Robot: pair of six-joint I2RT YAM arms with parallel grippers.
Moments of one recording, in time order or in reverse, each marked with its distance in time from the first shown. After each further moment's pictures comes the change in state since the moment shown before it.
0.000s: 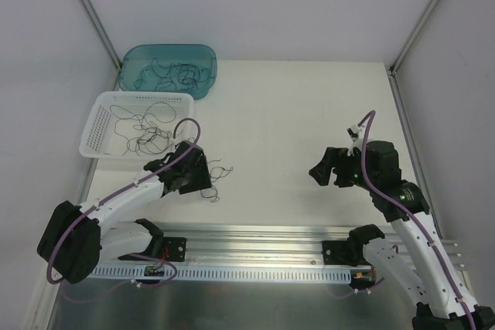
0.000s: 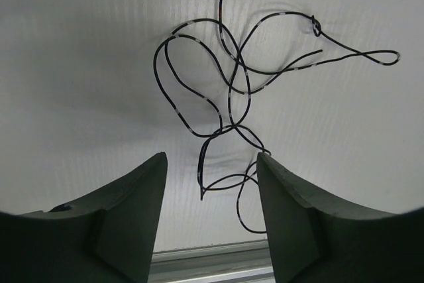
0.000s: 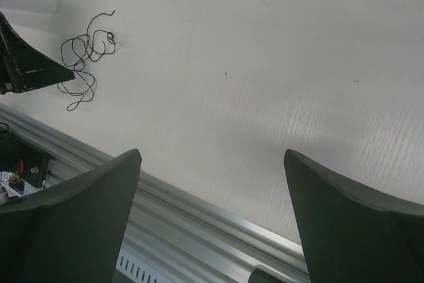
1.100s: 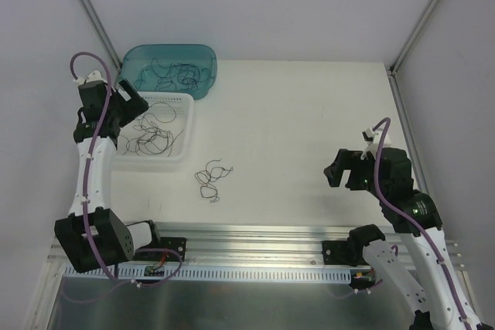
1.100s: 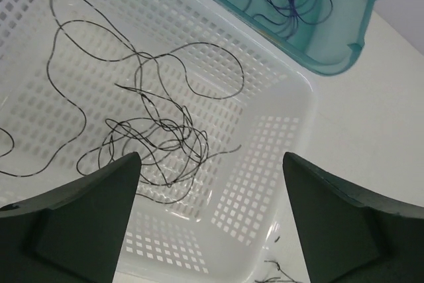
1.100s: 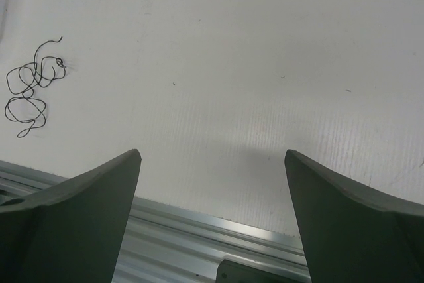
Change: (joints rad) left arm 0.835 0.128 0.519 0.084 0.199 0.325; right arm -0.014 -0.090 0.069 -0.124 0.195 -0.041
